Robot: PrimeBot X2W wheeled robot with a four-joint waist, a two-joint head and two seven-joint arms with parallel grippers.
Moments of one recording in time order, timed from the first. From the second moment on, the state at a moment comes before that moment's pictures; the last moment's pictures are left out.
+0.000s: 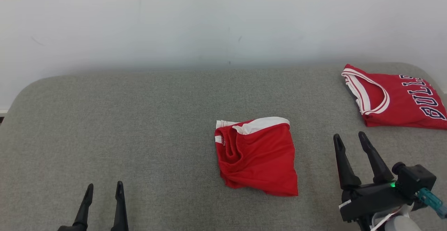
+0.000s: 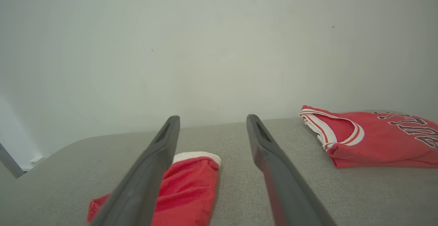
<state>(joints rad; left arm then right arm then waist) 0.04 0.05 0.06 0.15 -0.14 -0.11 -0.26 -0.17 -0.23 0.18 0.24 0.44 0.13 -0.25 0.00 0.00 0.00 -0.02</state>
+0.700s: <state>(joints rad) 0.06 0.05 0.06 0.13 -0.13 -0.09 -0.26 0.03 -0.11 0.06 0.17 0.27 0.13 -0.26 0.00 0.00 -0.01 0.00</state>
